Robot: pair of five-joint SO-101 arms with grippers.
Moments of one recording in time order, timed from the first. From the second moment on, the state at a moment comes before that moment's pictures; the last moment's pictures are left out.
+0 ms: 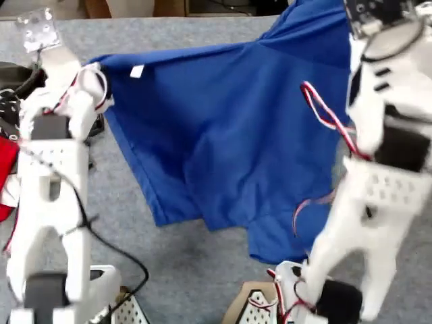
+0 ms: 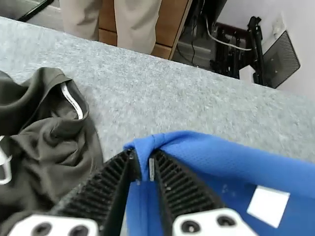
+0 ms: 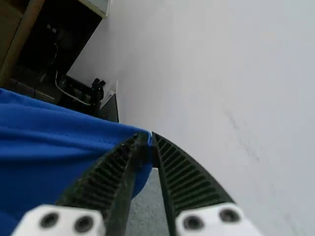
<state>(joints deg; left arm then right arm) -6.9 -18.5 13.4 43.4 3.0 11.6 -22.5 -6.2 38.4 33.8</state>
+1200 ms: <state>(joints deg) 2.2 37.5 -62.0 94.4 -8.2 9.8 26.4 -55.9 87.6 28.3</state>
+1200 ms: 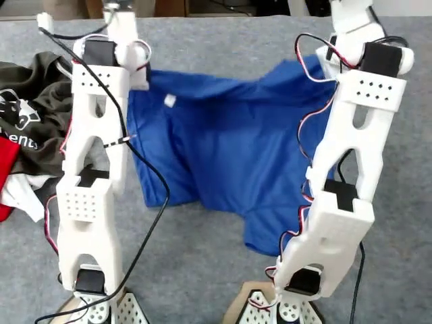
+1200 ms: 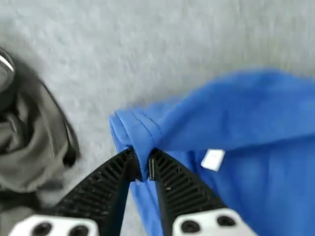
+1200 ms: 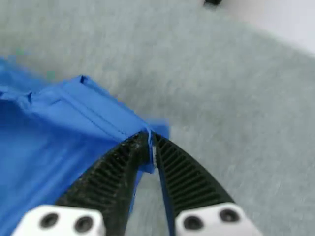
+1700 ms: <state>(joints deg) 8.2 19.3 -37.0 100.2 -16.4 12.2 12.3 -45.6 101.2 33.6</state>
